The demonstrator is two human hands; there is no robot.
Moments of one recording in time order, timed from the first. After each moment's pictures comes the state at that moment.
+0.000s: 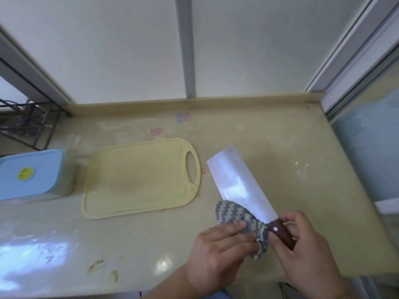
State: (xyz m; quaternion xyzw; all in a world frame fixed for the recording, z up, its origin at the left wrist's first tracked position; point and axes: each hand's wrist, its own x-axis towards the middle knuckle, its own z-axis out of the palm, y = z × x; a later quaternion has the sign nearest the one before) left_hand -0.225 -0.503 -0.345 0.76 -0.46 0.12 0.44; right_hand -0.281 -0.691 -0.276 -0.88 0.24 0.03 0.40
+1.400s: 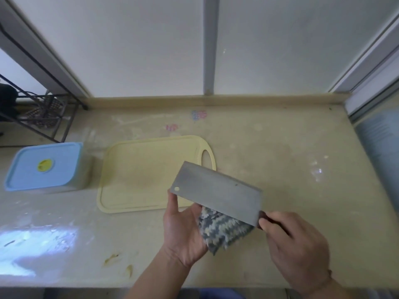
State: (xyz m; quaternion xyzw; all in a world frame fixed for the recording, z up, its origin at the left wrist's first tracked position) left_hand -0.180 -0.452 -0.316 0.06 0.23 -0.38 0.89; right_hand -0.245 -0.671 -0.313 -0.94 -0.11 -0.30 0.13
